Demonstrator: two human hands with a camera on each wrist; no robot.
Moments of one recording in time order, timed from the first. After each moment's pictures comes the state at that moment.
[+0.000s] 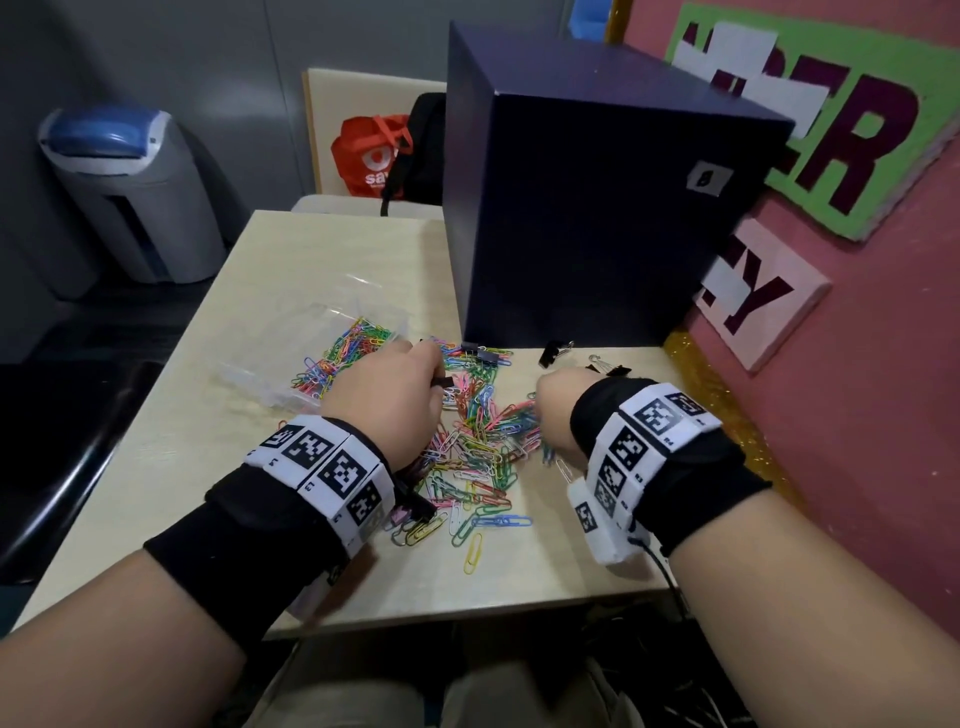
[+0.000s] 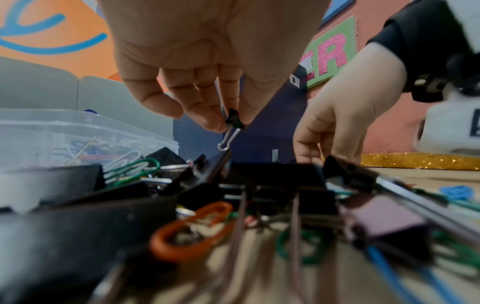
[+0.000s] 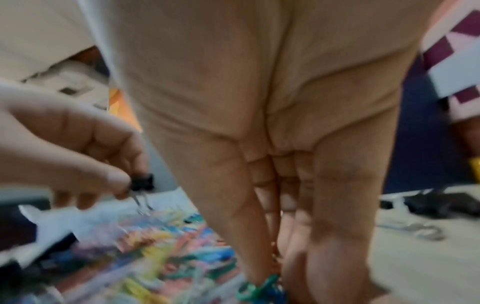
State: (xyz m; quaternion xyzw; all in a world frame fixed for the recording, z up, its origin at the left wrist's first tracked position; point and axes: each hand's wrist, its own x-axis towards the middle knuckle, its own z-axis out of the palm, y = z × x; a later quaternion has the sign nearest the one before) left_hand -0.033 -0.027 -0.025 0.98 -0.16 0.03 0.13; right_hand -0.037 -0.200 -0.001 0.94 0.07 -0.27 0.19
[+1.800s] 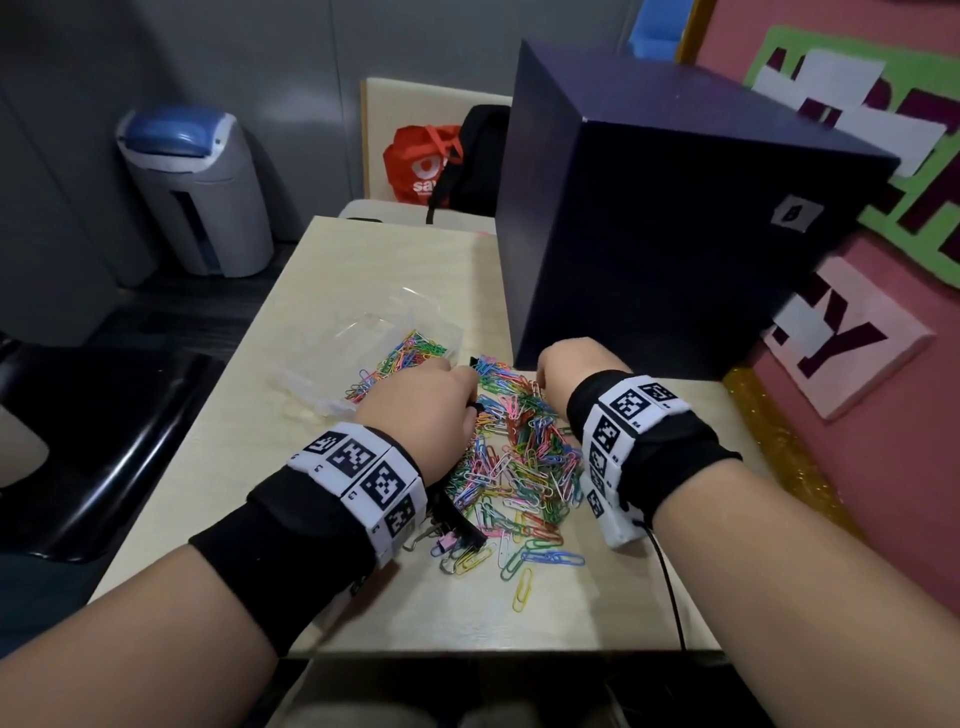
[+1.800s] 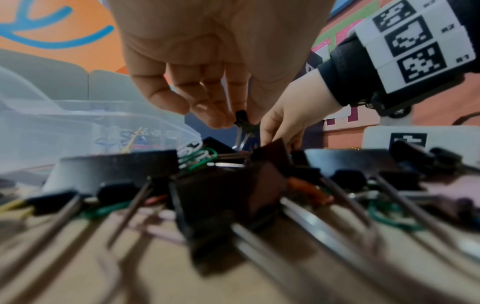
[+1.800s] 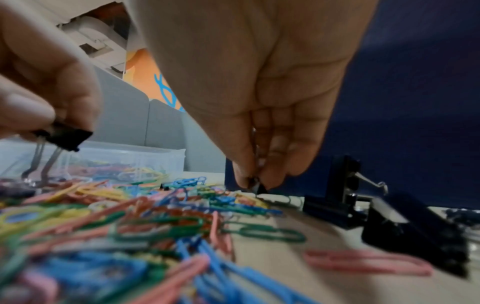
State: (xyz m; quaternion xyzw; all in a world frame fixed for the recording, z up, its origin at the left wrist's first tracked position) left_hand -0.026 -0.007 -0.022 0.98 -0.16 0.01 0.10; right_hand 0.026 -0.166 -0.006 0.99 0.00 -0.15 0.08
